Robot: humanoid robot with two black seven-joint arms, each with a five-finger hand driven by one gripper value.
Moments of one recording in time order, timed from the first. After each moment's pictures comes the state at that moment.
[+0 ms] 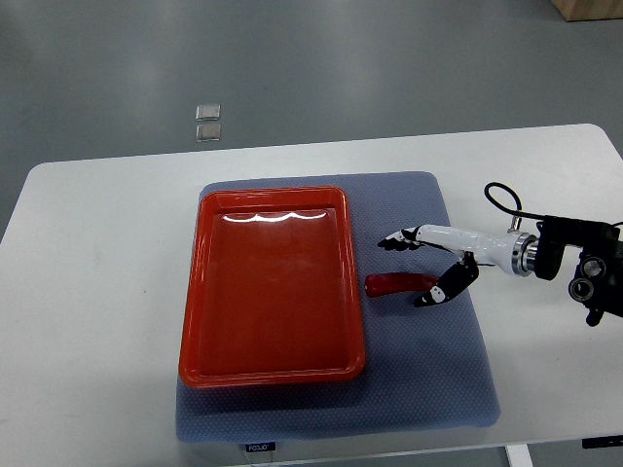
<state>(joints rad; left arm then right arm) -0.12 0.00 0.06 -0.17 0.12 0.01 0.00 0.75 -0.67 0.26 1.34 -1.19 0.10 0.14</state>
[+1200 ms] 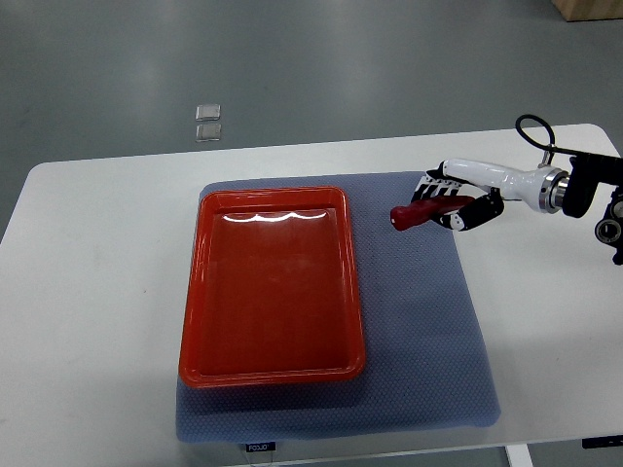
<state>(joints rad) -0.12 0.00 0.06 -0.17 0.12 0.01 0.01 0.94 -0.75 0.26 1.30 -1.19 0.11 0.14</state>
